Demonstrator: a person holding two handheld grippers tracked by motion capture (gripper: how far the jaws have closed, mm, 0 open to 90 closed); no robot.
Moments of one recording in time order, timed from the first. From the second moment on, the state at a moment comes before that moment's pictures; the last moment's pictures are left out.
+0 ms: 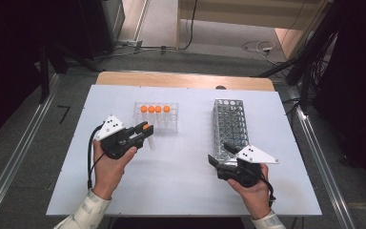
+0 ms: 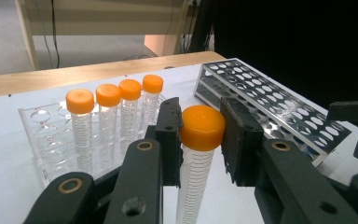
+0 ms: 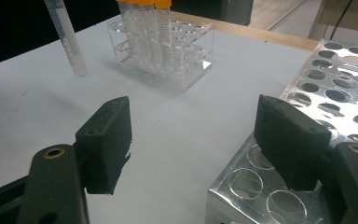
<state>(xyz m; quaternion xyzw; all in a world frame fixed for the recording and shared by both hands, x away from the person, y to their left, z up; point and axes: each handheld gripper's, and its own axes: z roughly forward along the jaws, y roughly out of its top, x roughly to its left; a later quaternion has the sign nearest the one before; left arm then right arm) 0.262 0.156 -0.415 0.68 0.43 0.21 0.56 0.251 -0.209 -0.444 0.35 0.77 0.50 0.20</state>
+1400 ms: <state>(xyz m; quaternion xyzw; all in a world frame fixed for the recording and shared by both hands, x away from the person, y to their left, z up) 0.277 0.176 -0.415 0.66 0.46 0.22 0.56 0.249 -0.240 -0.444 0.37 0.75 0.50 0.21</state>
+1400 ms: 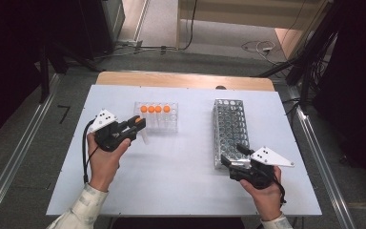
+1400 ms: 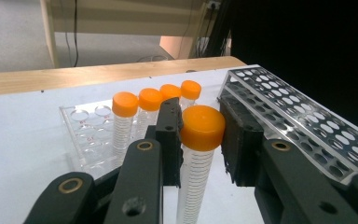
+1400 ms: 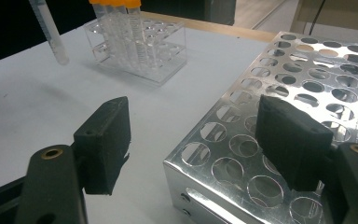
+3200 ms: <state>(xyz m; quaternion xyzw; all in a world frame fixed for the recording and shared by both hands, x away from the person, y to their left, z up) 0.305 0.194 -0.409 0.64 0.49 0.23 0.54 0.249 -0.242 -0.443 0.38 0.75 0.50 0.21</state>
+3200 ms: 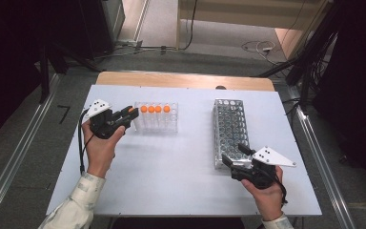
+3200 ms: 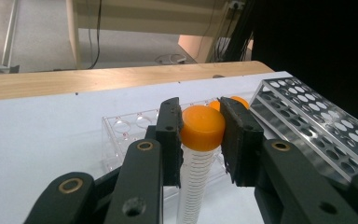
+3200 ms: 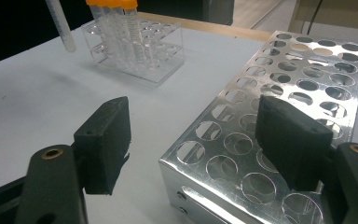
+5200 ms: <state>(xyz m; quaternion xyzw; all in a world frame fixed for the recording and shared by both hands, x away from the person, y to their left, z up) 0.343 0.207 -0.394 0.62 0.52 0.24 0.53 0.250 -0.246 -0.443 0.38 0.75 0.50 0.21</state>
